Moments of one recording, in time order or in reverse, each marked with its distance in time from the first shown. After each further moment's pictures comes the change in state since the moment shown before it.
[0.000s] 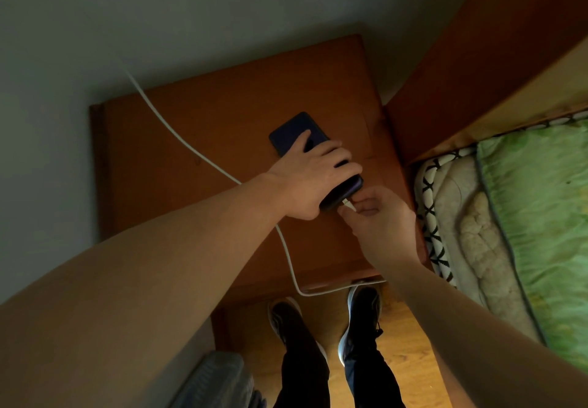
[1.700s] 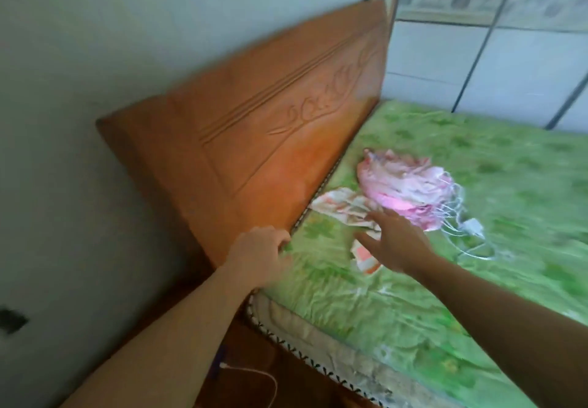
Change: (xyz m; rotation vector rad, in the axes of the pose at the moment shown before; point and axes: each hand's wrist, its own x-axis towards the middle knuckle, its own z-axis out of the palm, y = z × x) left_hand -0.074 0.250 -0.341 -0.023 0.278 0.228; right_hand -0.252 -0.107 -0.399 -0.572 0.648 0.050
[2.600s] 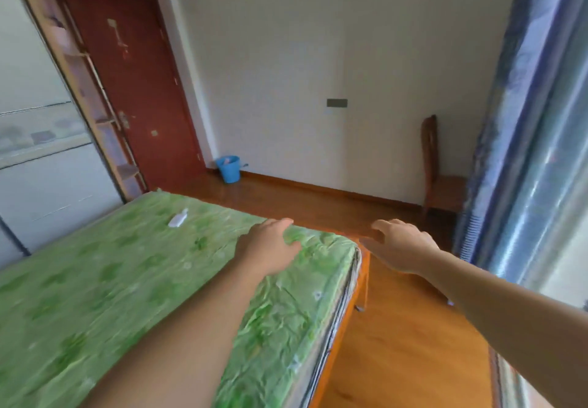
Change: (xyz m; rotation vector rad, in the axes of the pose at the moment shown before) left_hand -0.183 1.063 0.124 -0.027 -0.249 1.373; right_hand -0.781 0.536 -0.401 -0.191 0.447 1.584
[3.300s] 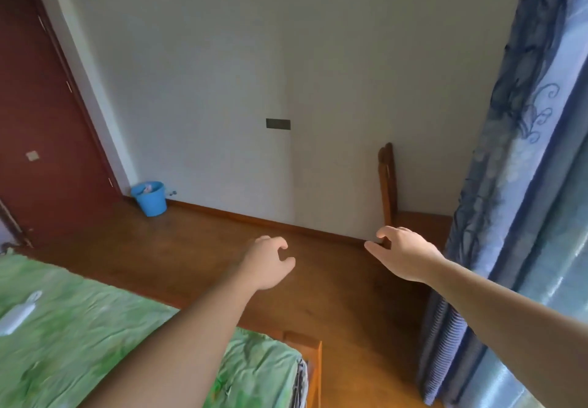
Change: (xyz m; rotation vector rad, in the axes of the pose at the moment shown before) left_hand 0.518 0.142 0.114 -0.045 -0.095 0.178; right_hand 0.443 0.244 -0.024 0.054 0.064 0.243
